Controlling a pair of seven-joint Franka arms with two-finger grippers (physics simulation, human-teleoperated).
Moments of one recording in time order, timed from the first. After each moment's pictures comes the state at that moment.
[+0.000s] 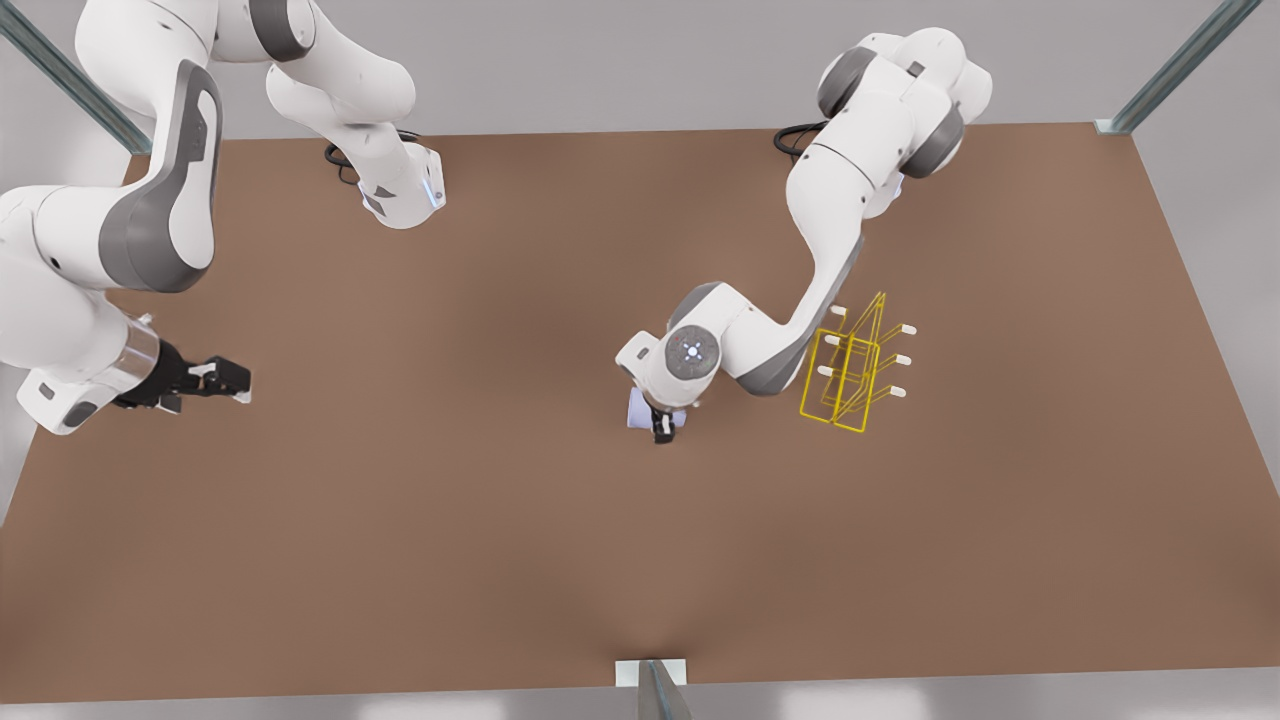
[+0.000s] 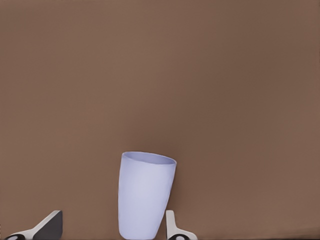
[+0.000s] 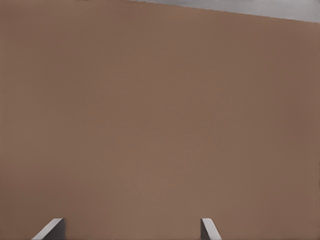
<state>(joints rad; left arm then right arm) -0.52 0.79 -0.25 -1.25 0.02 2.00 0.85 -0.03 0.26 -0.03 -1.33 0.02 1.57 -0.17</state>
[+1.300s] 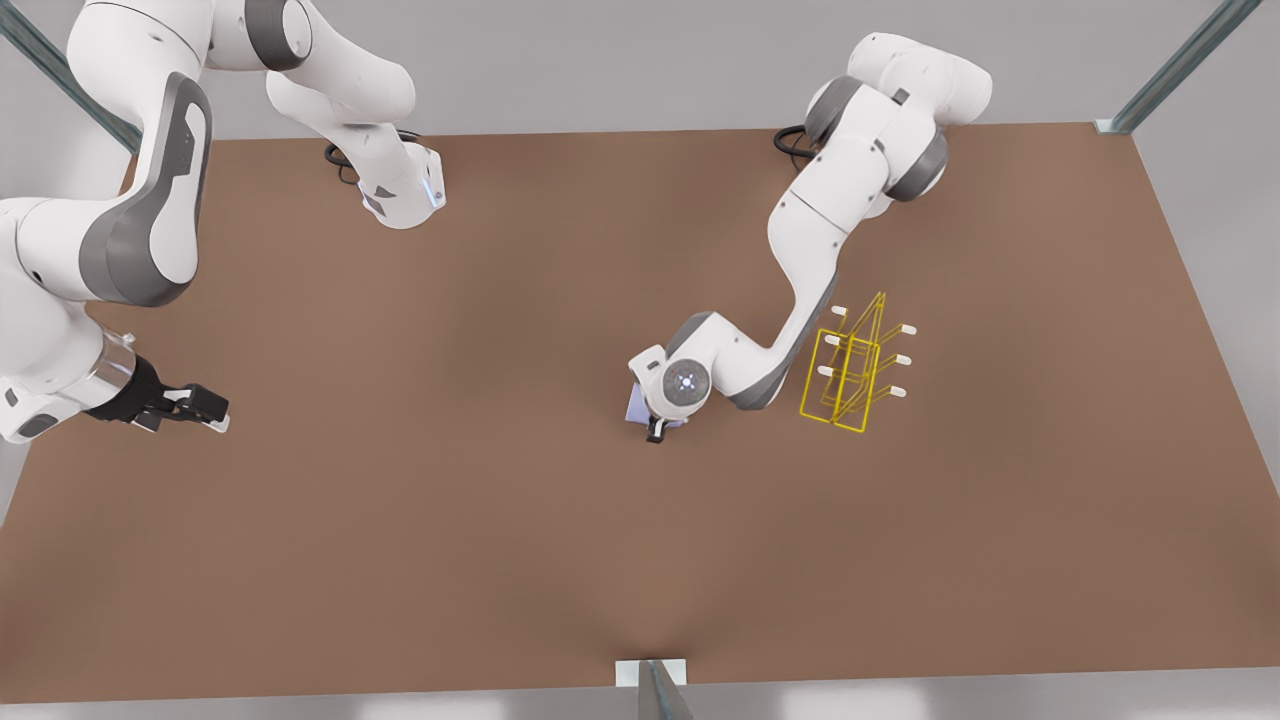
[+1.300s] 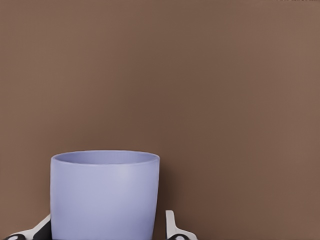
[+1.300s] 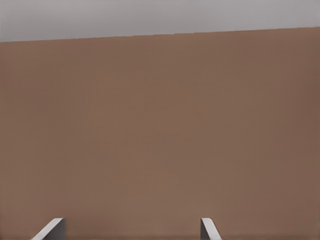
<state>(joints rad) -0.52 0.92 -0.24 -1.36 -0.03 2.16 1.14 -0.05 0.29 -0.04 -1.31 0.03 1.66 -0.05</state>
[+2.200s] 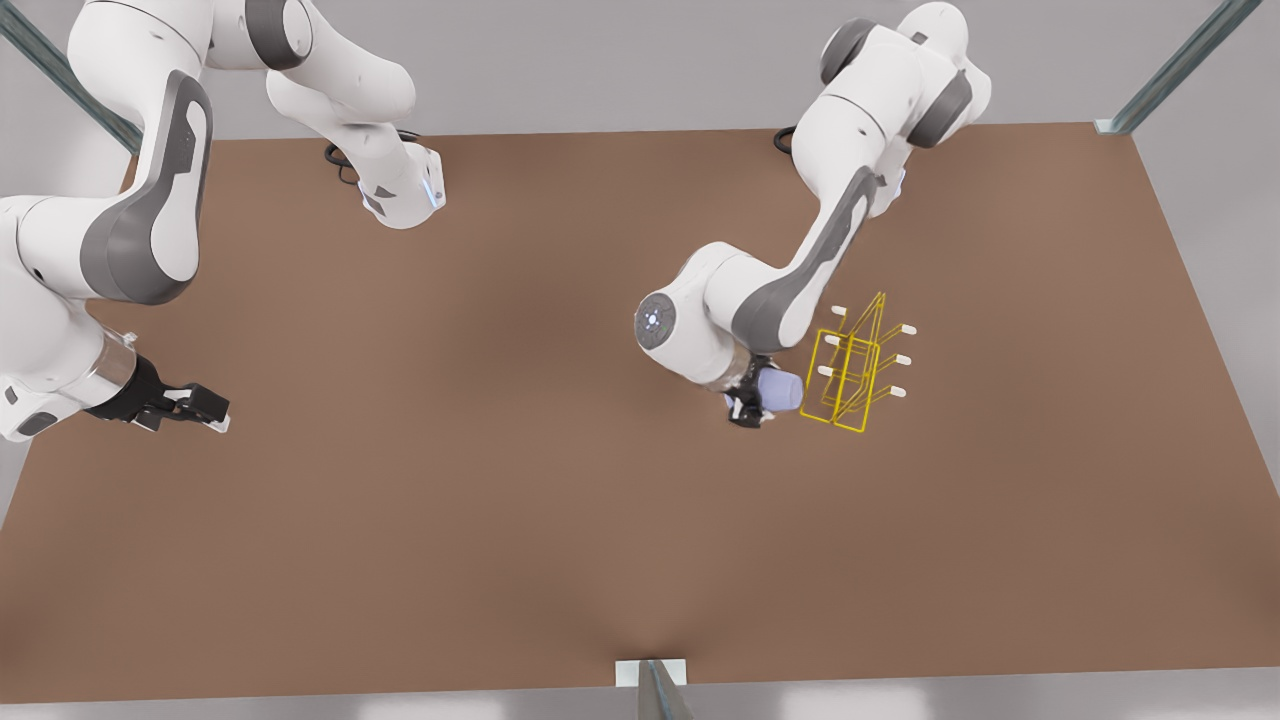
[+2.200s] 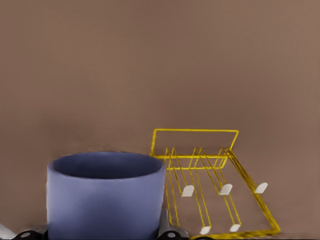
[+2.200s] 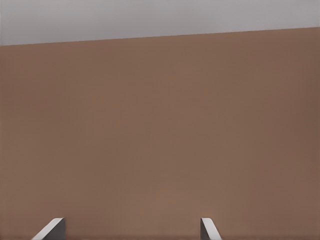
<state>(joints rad) -0.60 0.67 -0.15 -1.22 0.62 1.39 1.03 -0.05 0.29 -0.04 -1.31 0.03 1.67 -0.03</state>
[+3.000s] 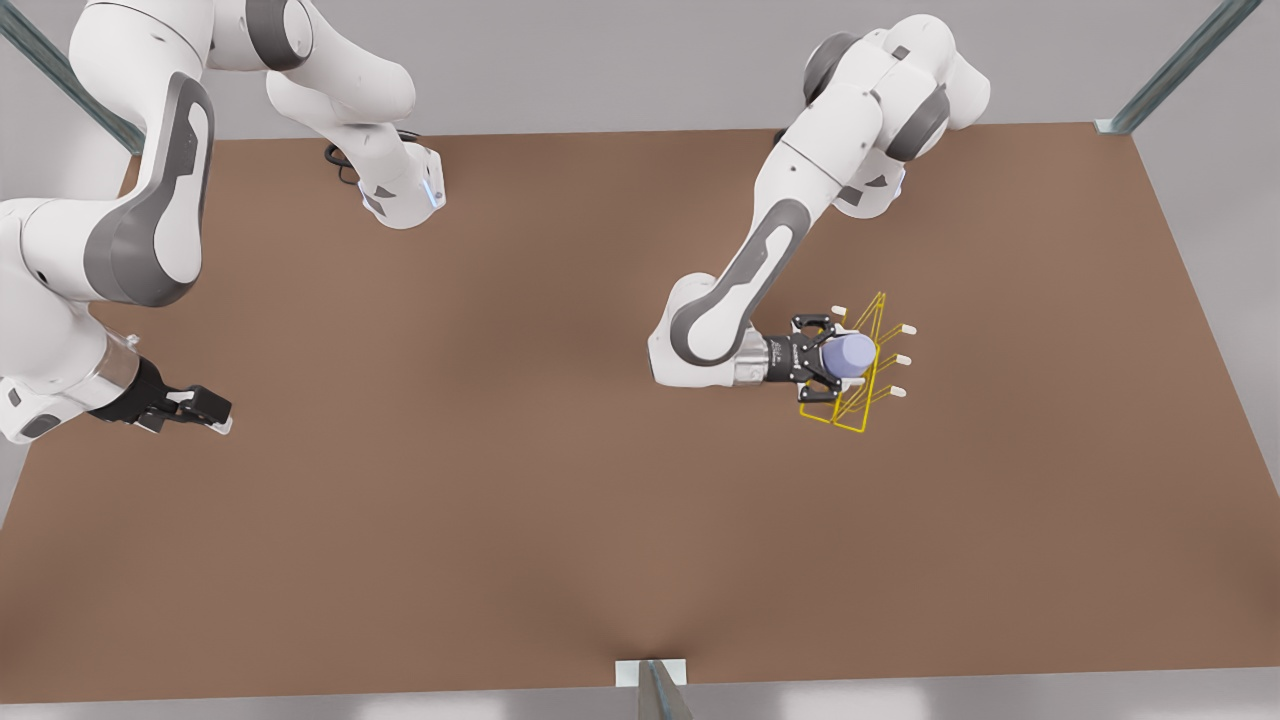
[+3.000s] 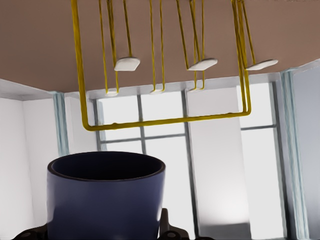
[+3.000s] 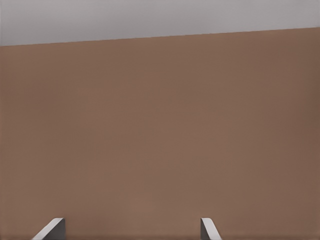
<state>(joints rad) -0.65 0.76 -0.13 -1.47 1.11 0.96 0.82 -0.05 0.29 -0.04 -1.31 0.03 1.67 -0.03</state>
